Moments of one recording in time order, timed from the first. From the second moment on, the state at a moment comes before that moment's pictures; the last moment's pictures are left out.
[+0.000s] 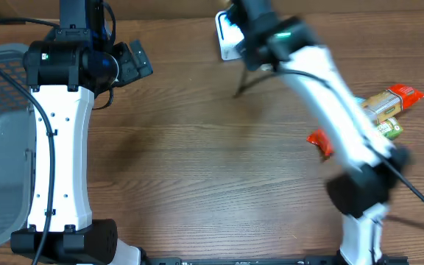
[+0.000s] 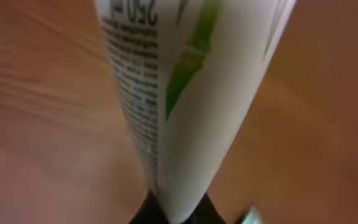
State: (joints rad) left arm -0.03 1.69 2.00 -1.36 -0.01 -0.44; right arm 0.47 2.04 2.28 -1.20 0.22 -0.13
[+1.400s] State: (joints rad) left arm -0.03 1.69 2.00 -1.36 -0.01 -0.44; right arm -0.16 1.74 1.77 -1.26 -0.22 0.52
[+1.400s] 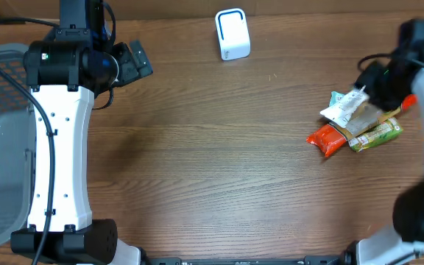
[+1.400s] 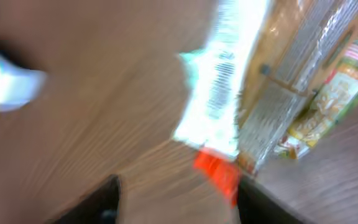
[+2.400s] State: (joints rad) left arm -0.03 1.69 2.00 -1.36 -0.01 -0.44; right arm -0.06 1.12 1.68 -1.11 -0.22 0.32
